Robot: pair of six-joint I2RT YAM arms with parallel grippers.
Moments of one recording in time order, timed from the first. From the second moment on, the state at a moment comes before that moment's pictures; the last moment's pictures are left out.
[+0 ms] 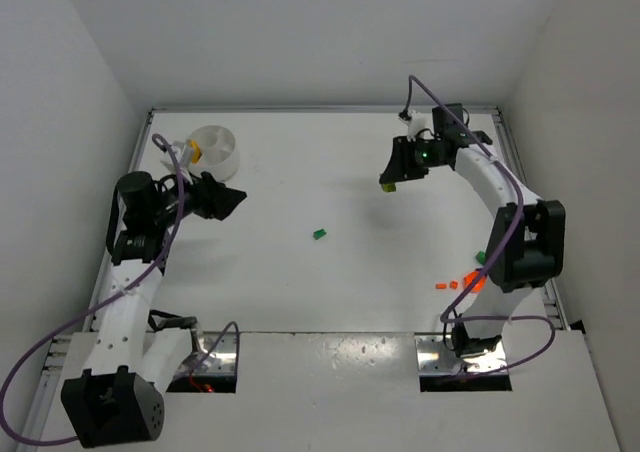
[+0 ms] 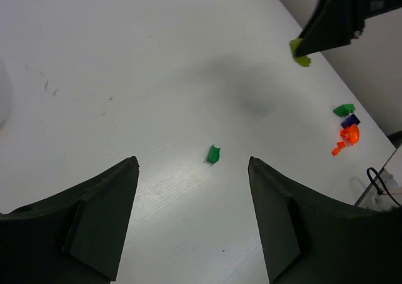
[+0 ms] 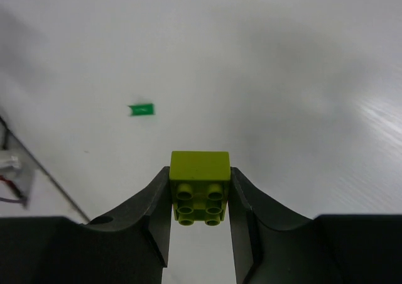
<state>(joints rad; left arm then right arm) 0.15 0.88 0.72 -0.15 0.78 -0.19 0.09 1.72 1.36 -0.64 -0.59 -0.12</state>
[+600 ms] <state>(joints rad) -0.32 1.32 0.92 0.01 0.54 -0.33 0.21 1.98 1.43 -0.40 -0.77 0.84</state>
